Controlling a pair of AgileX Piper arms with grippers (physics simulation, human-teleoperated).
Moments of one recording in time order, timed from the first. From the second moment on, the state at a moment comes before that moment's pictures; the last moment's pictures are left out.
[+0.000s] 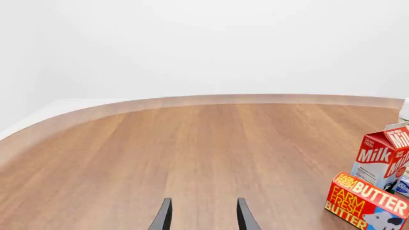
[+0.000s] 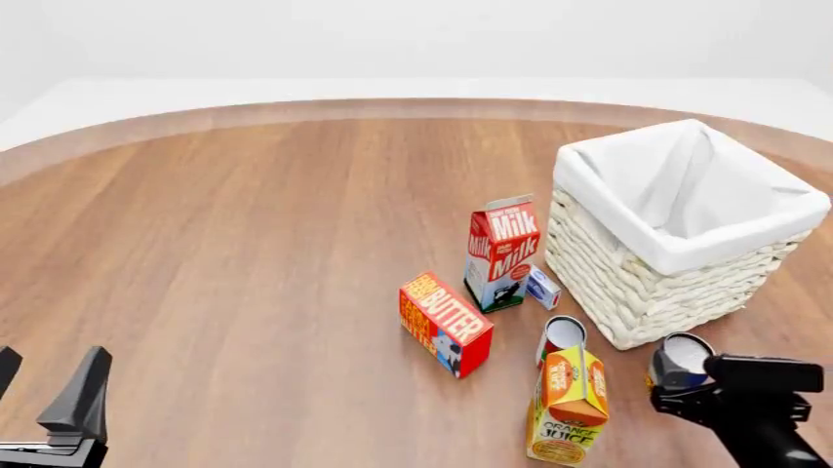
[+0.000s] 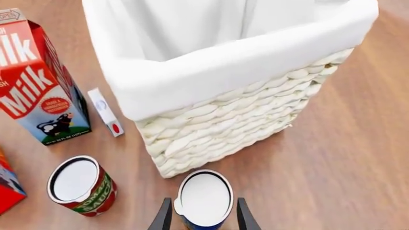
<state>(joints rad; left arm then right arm) 0.00 0.00 0.00 0.00 0.00 -0.12 1.46 0.00 -0.94 -0.05</state>
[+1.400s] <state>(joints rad) 0.00 0.00 0.00 0.00 0.00 -0.07 1.12 0.00 -0.67 -0.07</state>
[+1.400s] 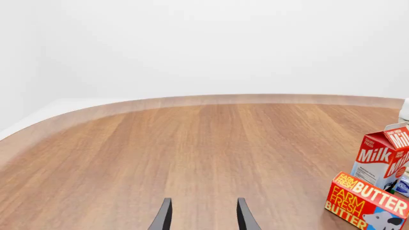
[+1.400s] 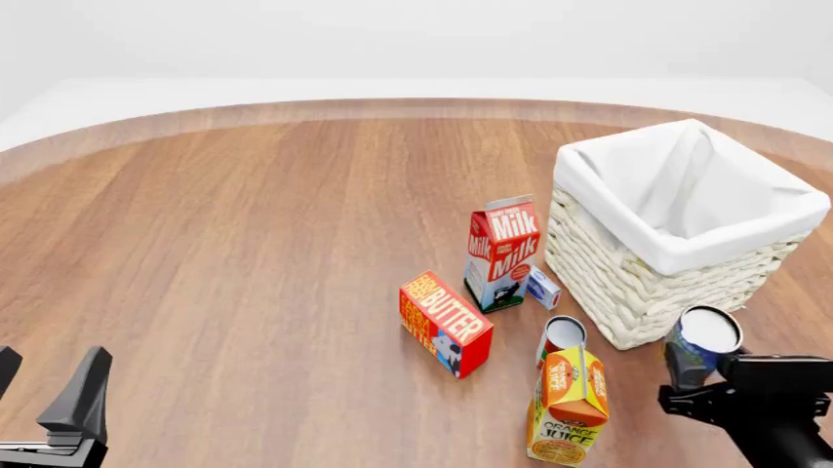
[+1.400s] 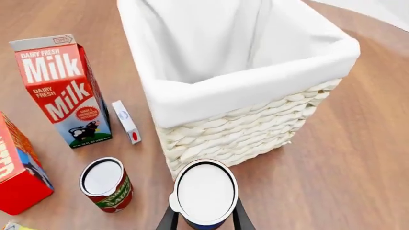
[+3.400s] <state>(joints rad) 0.00 0.00 0.00 0.00 0.00 0.02 0.53 -0.25 -0.12 -0.15</state>
